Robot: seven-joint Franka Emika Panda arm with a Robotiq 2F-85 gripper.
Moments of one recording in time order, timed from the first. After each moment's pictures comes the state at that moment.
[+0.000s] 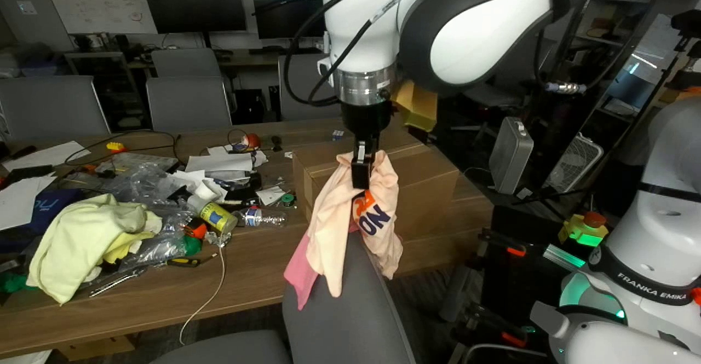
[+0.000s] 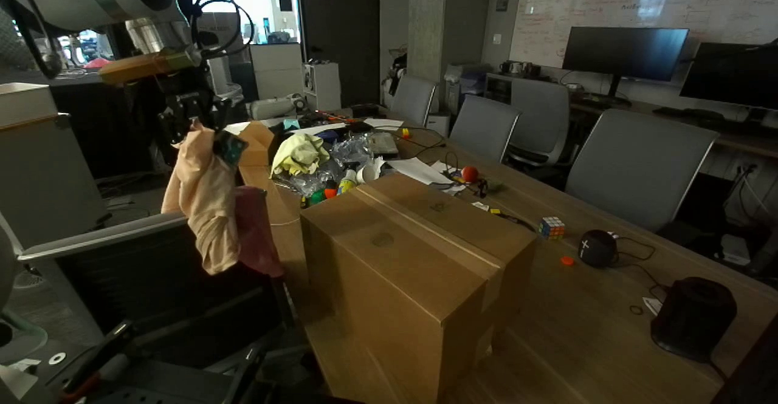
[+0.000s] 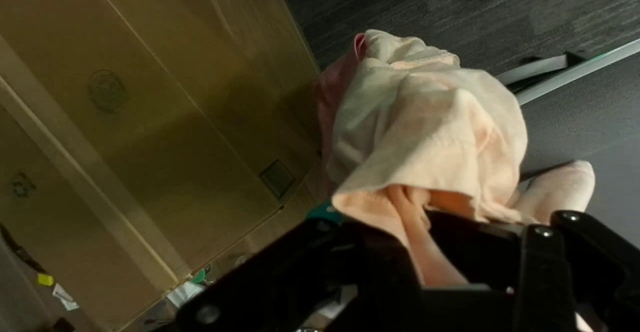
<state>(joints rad) 0.18 -0.10 0.15 -2.32 -0.26 2.16 0.19</state>
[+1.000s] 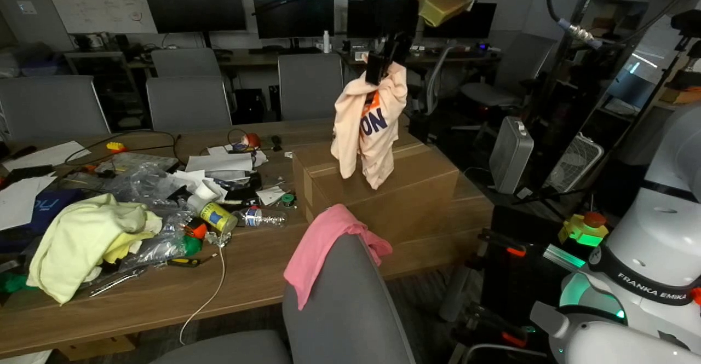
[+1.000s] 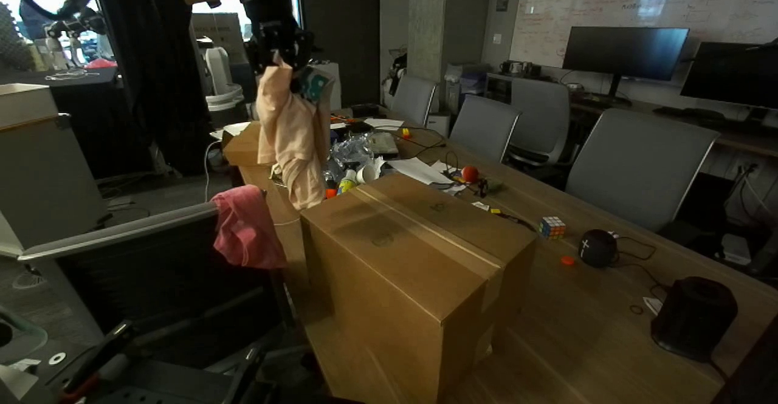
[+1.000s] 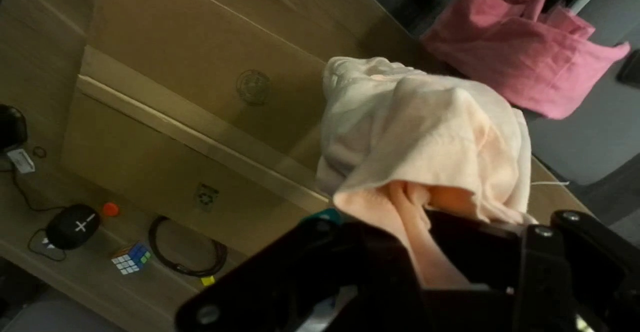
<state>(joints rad) -0.02 -0.25 -0.02 -2.21 -0.18 2.09 0.16</state>
